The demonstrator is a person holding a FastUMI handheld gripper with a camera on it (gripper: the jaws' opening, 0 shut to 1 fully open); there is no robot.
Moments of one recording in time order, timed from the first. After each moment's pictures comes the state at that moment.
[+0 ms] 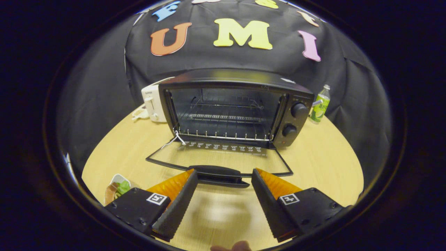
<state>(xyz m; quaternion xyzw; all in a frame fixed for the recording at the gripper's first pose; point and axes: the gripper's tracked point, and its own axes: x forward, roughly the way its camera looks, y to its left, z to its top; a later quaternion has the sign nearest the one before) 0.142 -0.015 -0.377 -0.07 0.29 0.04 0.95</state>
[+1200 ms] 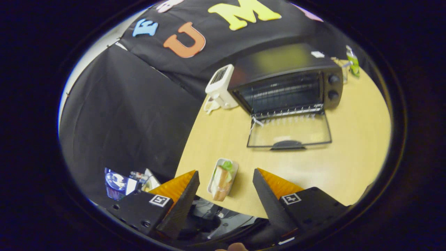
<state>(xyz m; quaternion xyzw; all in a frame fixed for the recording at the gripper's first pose) 0.012 0.085 -0.284 0.17 0.49 0.27 0.81</state>
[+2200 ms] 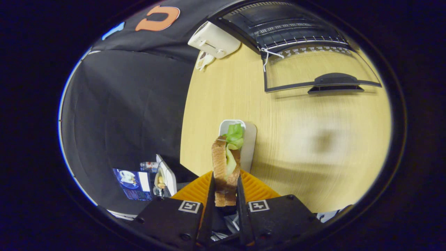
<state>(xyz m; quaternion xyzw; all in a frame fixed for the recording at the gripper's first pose) -0.003 0.153 -0.374 0.21 0.59 0.28 0.73</state>
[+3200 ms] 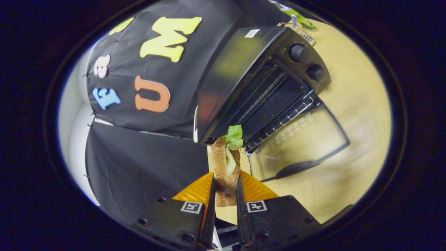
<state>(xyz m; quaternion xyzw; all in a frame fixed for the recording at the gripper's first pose) 0.185 0.028 -0.278 0.46 0.38 0.18 0.78</state>
